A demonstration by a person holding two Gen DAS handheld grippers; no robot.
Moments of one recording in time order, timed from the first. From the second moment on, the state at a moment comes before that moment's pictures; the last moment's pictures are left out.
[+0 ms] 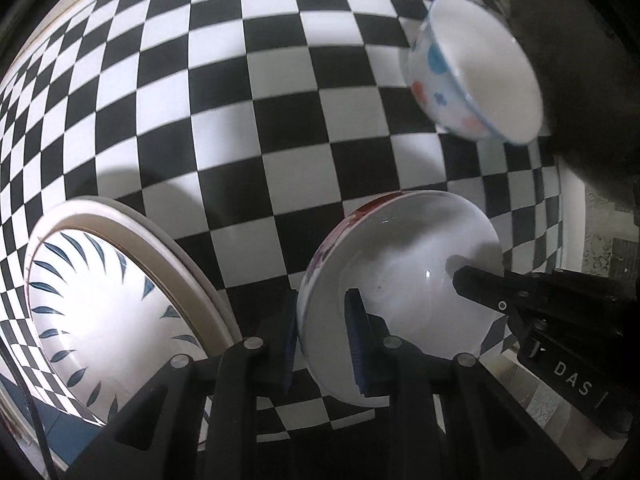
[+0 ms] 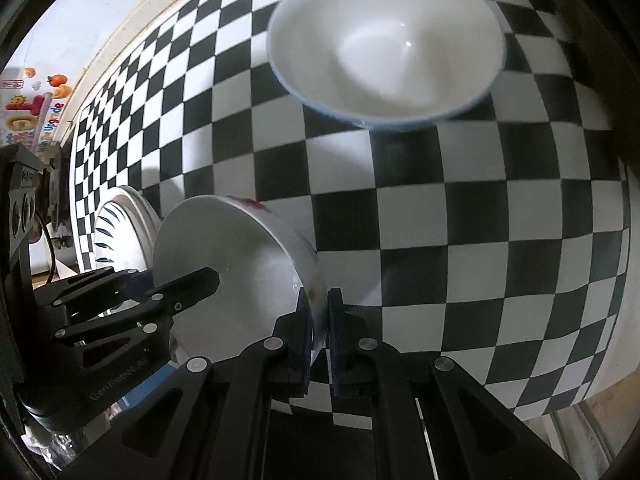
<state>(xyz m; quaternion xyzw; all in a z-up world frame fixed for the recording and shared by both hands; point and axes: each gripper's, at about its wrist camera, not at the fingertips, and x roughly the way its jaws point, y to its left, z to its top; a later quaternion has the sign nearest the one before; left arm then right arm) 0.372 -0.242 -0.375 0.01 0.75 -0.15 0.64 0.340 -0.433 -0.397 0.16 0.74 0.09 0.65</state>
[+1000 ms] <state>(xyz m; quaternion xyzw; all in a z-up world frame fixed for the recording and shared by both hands) 0.372 -0.251 -0.304 0.00 0.67 -0.13 0.73 0.356 -0.474 -0.314 0.13 0.67 0.06 0.73</state>
